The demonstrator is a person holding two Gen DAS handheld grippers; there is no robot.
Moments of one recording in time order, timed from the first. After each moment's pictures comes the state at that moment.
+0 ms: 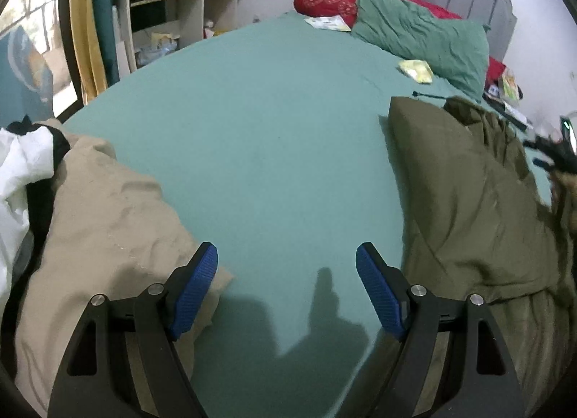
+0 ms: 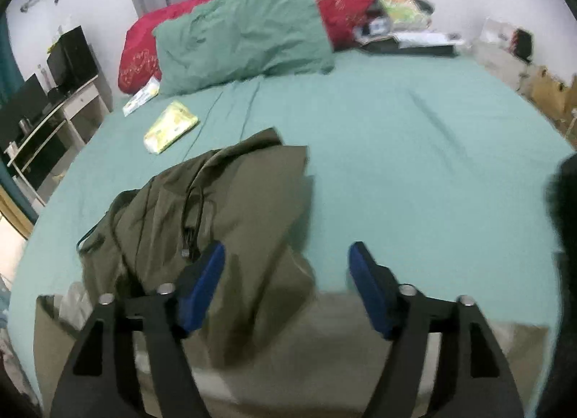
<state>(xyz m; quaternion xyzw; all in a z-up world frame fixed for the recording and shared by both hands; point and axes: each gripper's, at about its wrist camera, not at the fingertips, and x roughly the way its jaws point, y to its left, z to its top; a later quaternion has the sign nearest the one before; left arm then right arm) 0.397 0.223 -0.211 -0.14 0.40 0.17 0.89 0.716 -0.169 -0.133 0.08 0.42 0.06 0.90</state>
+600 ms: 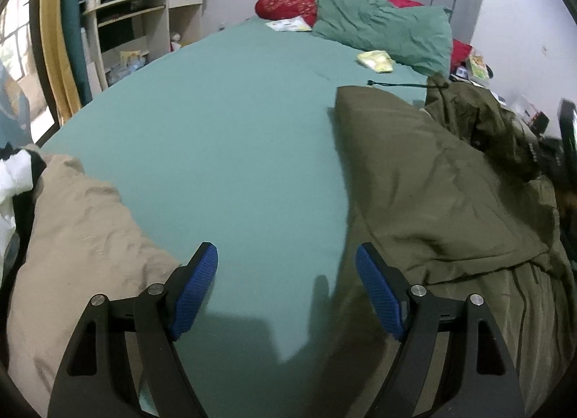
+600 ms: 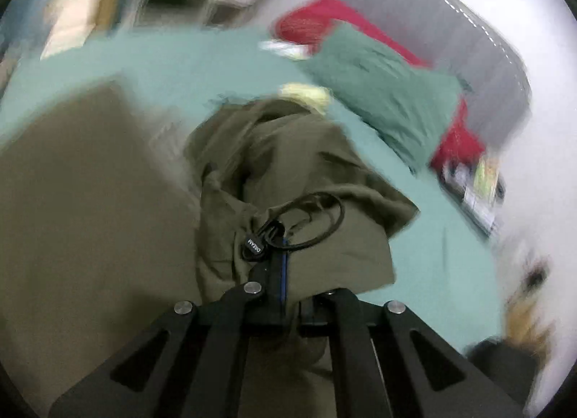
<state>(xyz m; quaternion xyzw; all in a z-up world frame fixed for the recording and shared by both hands) 0.389 0.178 -0.199 -0.11 0.40 0.11 0.90 0.517 -0.078 -0.117 -0.38 0.29 0.22 0.85</state>
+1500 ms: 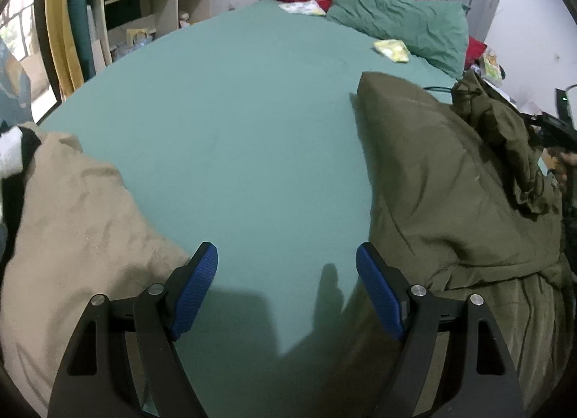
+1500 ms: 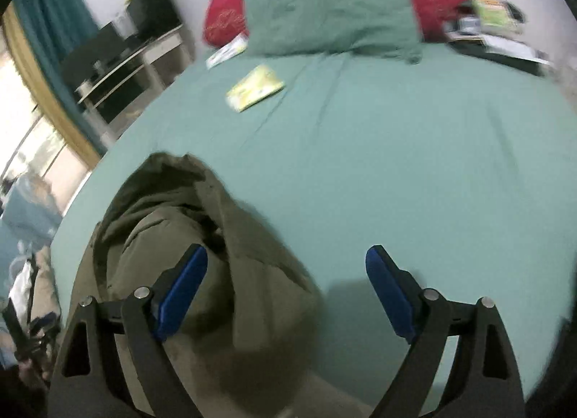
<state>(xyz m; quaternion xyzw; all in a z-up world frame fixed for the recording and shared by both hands) 0.395 0.199 -0.216 -0.14 0.43 0.12 0.88 0.670 -0.166 -0.098 0.02 0.45 0.25 0.85</state>
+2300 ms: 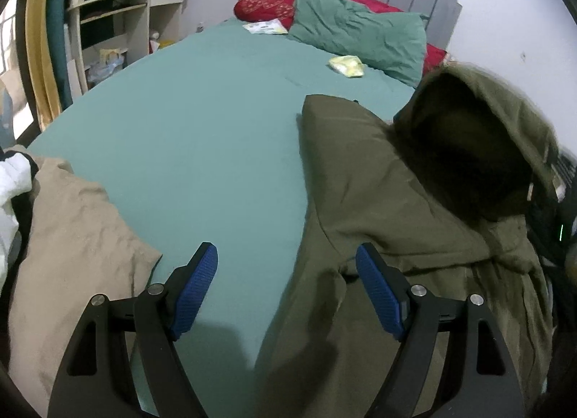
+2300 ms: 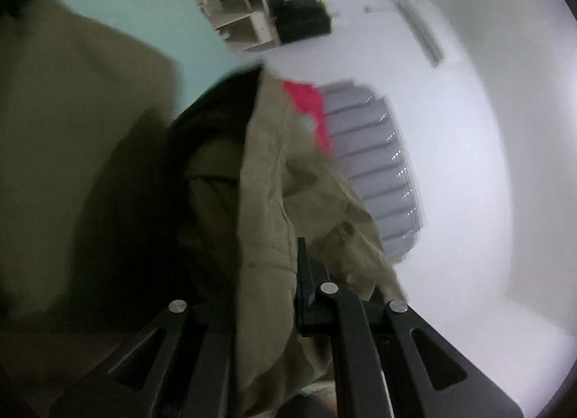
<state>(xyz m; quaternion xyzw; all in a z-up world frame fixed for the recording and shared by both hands) 0.369 0.171 -0.173 -0.14 0.40 0.06 0.91 0.350 -0.006 -0.121 -0.59 0.06 0.08 0.80</state>
